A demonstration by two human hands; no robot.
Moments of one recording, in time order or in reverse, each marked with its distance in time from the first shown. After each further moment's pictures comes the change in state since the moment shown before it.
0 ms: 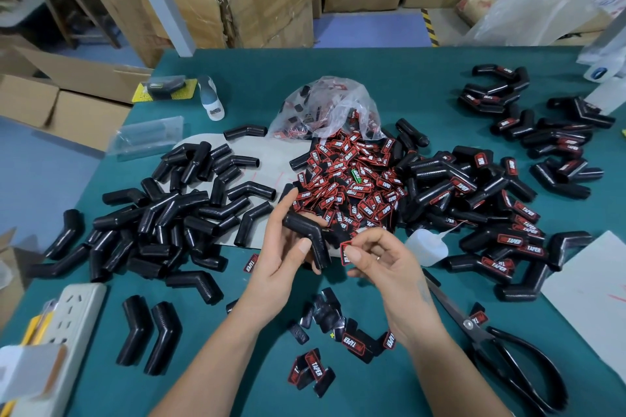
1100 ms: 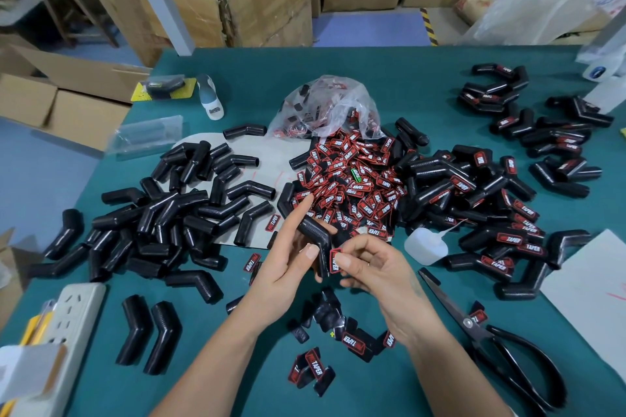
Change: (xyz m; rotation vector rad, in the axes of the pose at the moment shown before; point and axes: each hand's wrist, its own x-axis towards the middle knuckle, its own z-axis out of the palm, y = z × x) left_hand -0.005 0.008 -0.001 0.168 -0.107 -0.091; right_hand 0.002 0.004 -0.002 -0.020 -0.090 0.167
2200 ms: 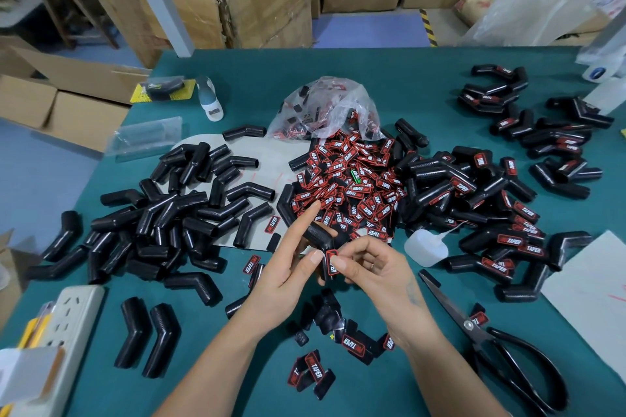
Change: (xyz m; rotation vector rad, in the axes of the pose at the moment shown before) left_hand -0.003 0.005 0.003 0.070 -0.023 0.000; right_hand 0.000 0.006 0.002 -0.126 0.053 -0.150
